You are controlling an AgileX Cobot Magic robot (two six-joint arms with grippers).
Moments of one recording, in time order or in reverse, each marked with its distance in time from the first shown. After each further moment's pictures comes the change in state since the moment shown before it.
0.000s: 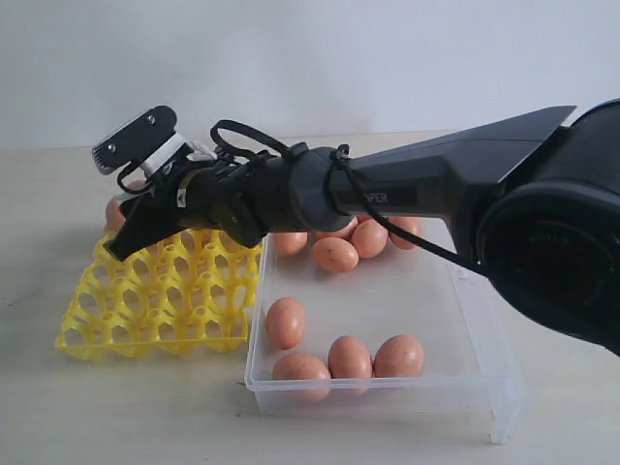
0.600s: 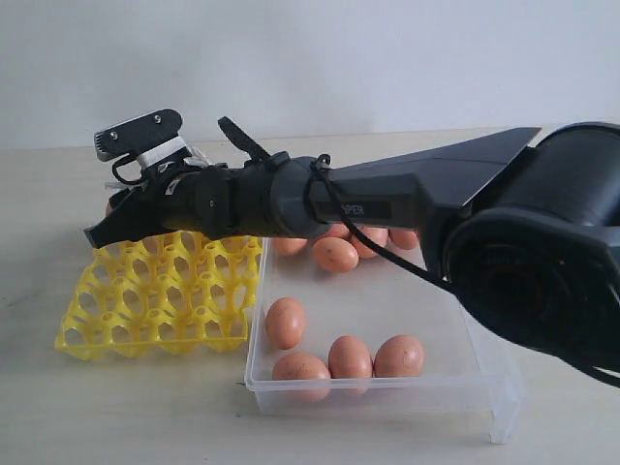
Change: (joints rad) left arm 0.000 0.000 0.000 0.000 0.000 0.000; right arm 0.014 0.066 -0.099 0.510 0.035 -0.262
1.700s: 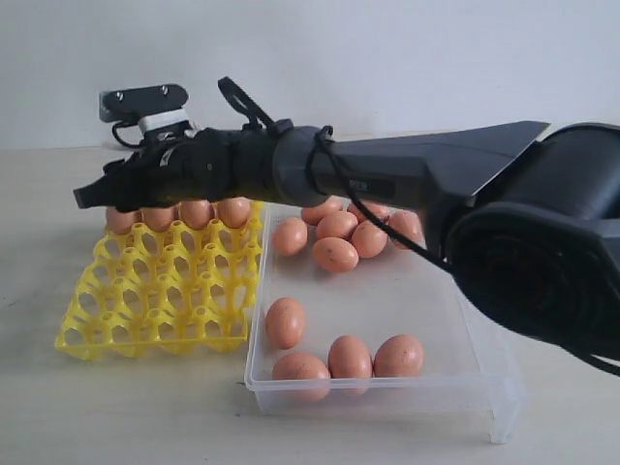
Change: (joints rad) left arm 0.000 0.000 0.000 0.000 0.000 0.000; right arm -0.027 0.007 -0.133 -0.092 0.162 0.244
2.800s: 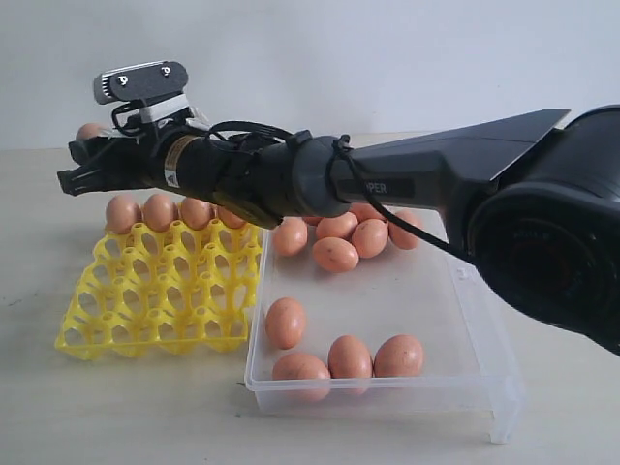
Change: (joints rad) left arm 0.000 0.000 0.000 0.000 0.000 0.000; right arm -0.020 -0.041 0.148 -0.868 -0.517 0.791
